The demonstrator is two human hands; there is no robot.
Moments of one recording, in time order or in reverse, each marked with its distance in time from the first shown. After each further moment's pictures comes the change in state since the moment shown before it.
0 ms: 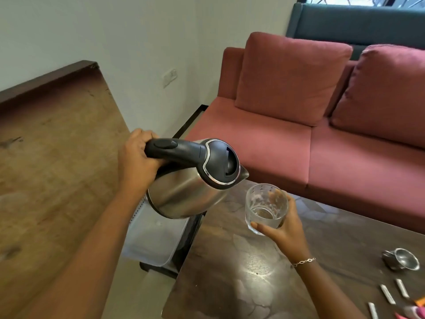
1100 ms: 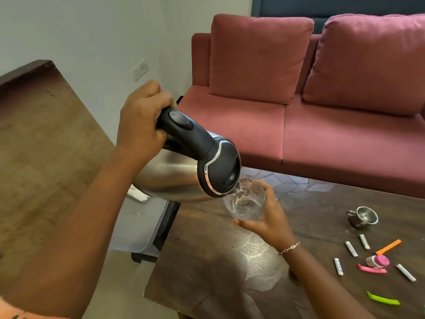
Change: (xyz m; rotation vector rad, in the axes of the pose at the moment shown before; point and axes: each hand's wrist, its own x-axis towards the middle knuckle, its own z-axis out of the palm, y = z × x) left_hand -0.024 0.114 0.058 0.244 -0.136 0.567; right_hand -0.046 0.030 -0.067 -0.111 -0.085 -0.051
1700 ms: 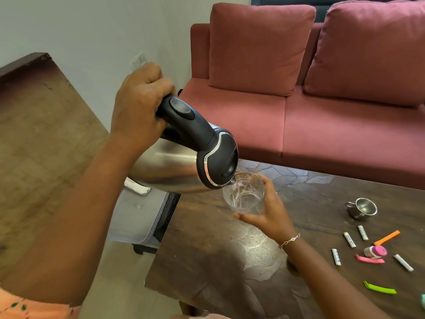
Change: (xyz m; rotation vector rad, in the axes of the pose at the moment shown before) left_hand 0.005 0.011 -0.002 0.171 -0.010 0.087; right_hand -0.006 0.001 -0.006 -0.003 -0.020 0.003
